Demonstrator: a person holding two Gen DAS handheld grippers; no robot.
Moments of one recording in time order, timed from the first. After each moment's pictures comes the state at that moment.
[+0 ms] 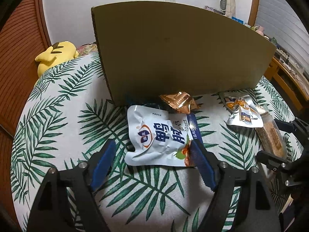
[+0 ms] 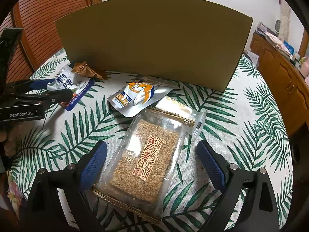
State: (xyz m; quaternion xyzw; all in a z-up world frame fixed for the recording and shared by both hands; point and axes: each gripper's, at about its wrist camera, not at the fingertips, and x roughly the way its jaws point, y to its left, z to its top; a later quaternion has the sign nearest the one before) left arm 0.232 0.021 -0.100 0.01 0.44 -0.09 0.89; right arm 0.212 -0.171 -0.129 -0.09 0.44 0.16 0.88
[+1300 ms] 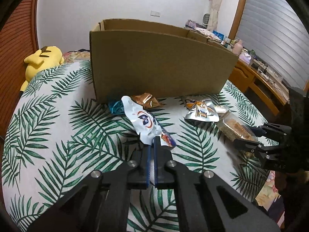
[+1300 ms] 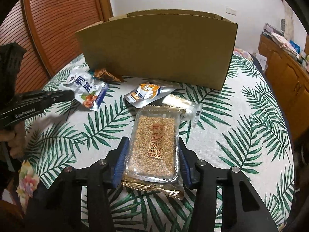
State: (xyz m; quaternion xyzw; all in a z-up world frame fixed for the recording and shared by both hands) left arm 0.174 0.018 -0.071 -0.03 0.39 -0.17 0.90; right arm 0.183 -0.209 -0.109 -0.05 0.41 0.21 0.88
